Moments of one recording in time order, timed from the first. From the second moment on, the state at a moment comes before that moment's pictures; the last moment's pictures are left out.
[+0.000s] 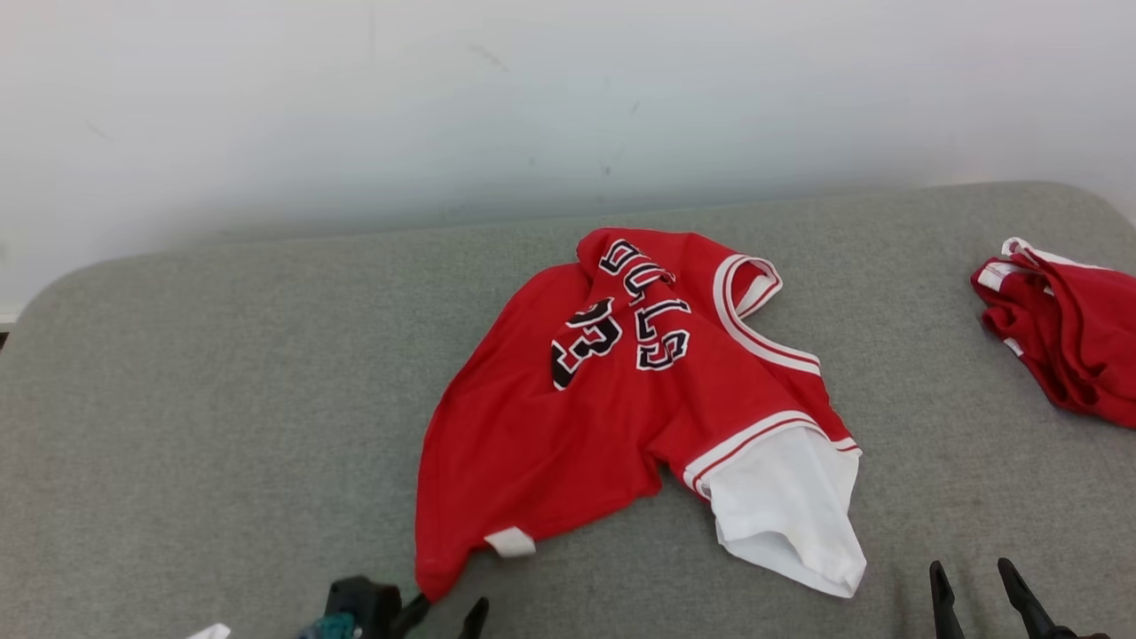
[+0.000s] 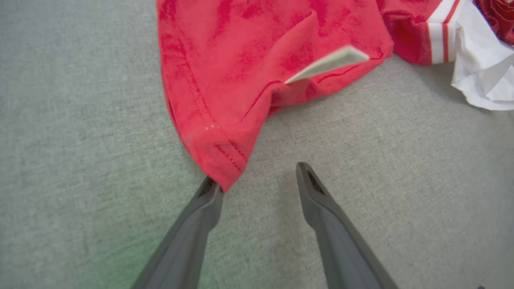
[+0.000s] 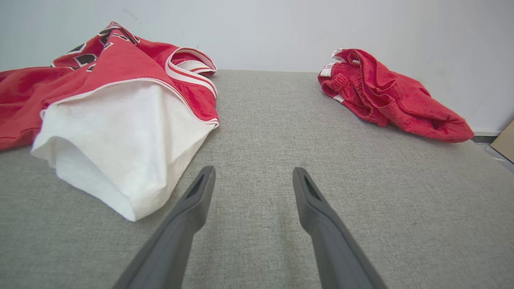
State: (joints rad) left arm -0.34 0.45 -0.97 0.38 -0.83 0.17 -0.20; right arm 0.02 -0.05 -0.06 0.35 0.10 0.13 -0.26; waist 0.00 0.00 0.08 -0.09
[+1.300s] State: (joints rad) left arm 0.10 0.13 -0.22 0.11 -0.32 0.10 -0.26; right arm 0.07 -0.05 -0.05 0.28 0.11 0.13 -0.26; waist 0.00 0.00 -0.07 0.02
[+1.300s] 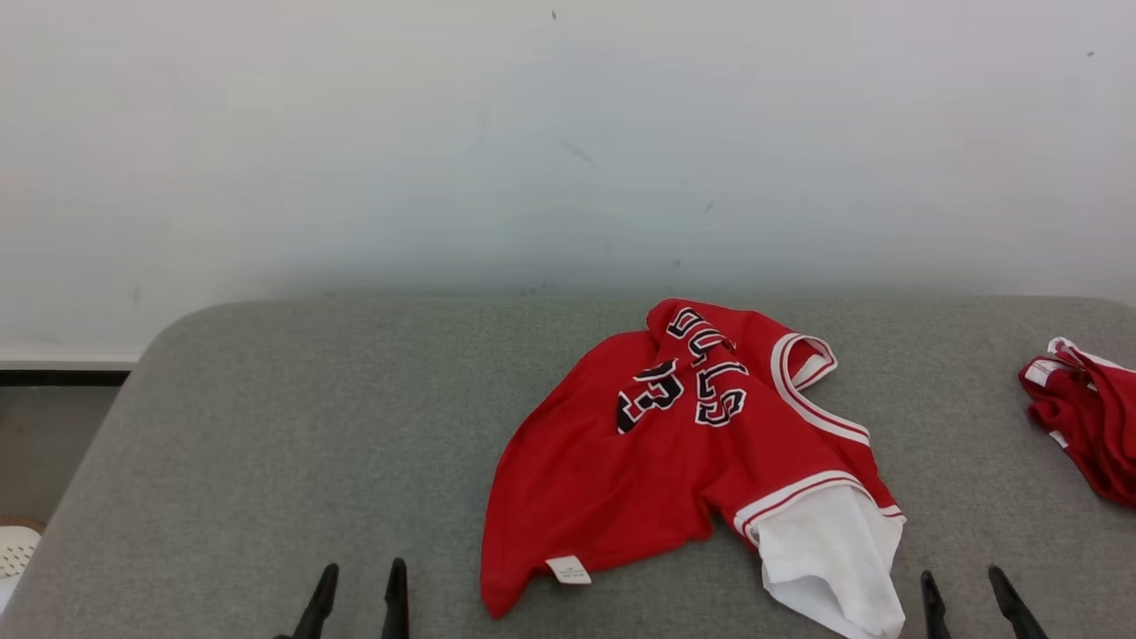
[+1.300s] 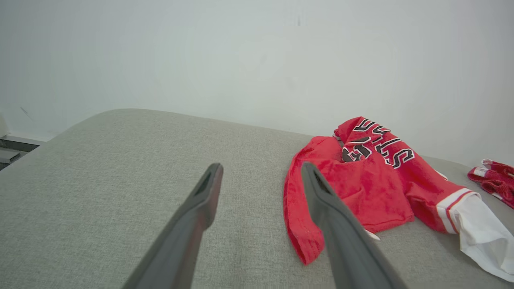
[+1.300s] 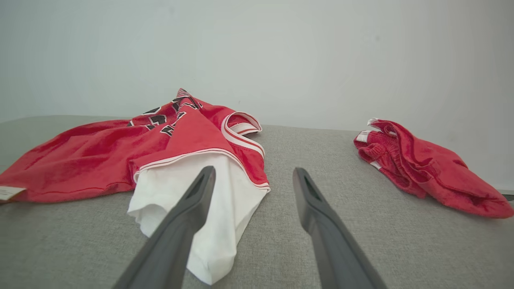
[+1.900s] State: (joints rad) left arm 0.13 0.05 -0.11 0.16 -0.21 -0.04 -0.26; right arm 0.07 -0.05 0.00 0.32 0.13 0.13 -0.26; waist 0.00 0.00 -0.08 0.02
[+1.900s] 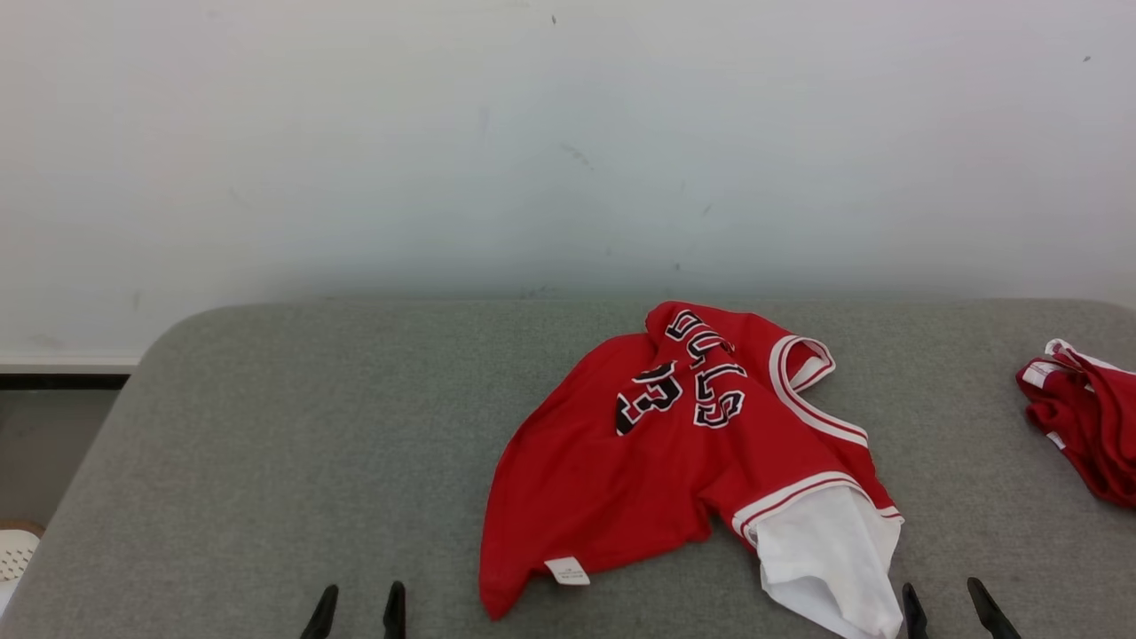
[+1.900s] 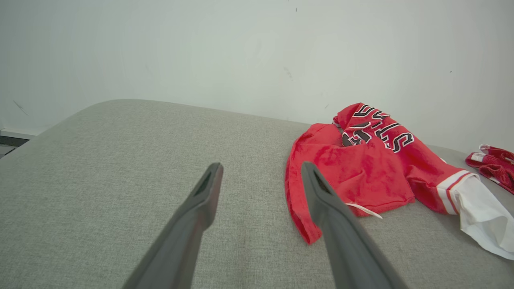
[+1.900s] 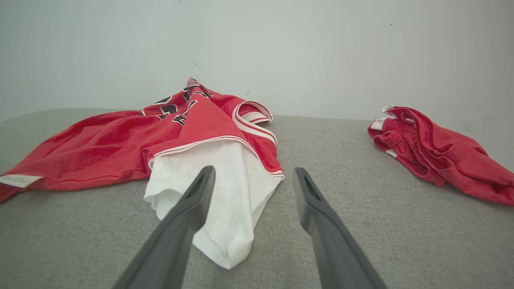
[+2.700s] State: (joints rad) left arm 0.03 0.07 -0.24 0.35 -0.26 -0.12 -0.18; right arm -0.03 -0.07 0.11 0.43 0.23 0.13 -0.11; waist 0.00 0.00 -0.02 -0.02
